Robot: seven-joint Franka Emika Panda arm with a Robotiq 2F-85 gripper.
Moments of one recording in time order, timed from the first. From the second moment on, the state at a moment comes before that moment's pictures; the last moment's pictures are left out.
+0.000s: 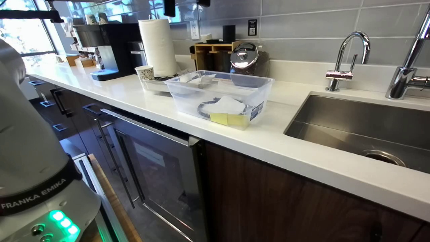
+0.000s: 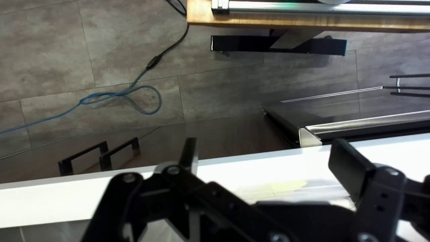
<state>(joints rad) -0.12 -0.66 -0.21 -2.33 -0.28 1.53 -0.30</state>
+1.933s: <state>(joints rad) -0.01 -0.13 0.04 -2.19 -0.03 2.10 0.22</state>
